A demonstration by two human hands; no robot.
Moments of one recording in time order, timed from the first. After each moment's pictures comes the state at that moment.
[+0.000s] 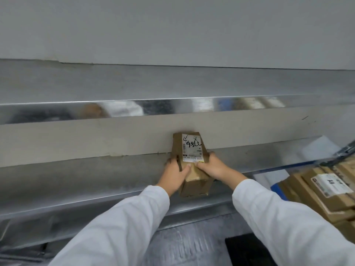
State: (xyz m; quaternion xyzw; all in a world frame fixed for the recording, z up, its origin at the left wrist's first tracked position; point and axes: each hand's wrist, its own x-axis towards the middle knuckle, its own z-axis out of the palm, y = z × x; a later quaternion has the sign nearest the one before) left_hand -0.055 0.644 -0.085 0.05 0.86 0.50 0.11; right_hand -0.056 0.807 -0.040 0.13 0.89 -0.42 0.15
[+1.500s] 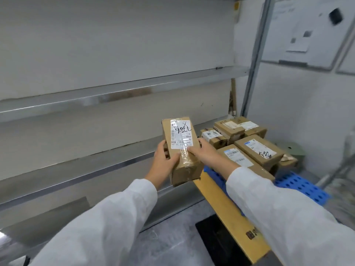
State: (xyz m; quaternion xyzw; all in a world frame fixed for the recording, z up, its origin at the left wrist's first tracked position) left_hand 0.293 0.870 0.043 0.18 0.77 0.61 0.05; right_hand 0.340 1.027 0.089 0.16 0.84 -0.51 -0.03
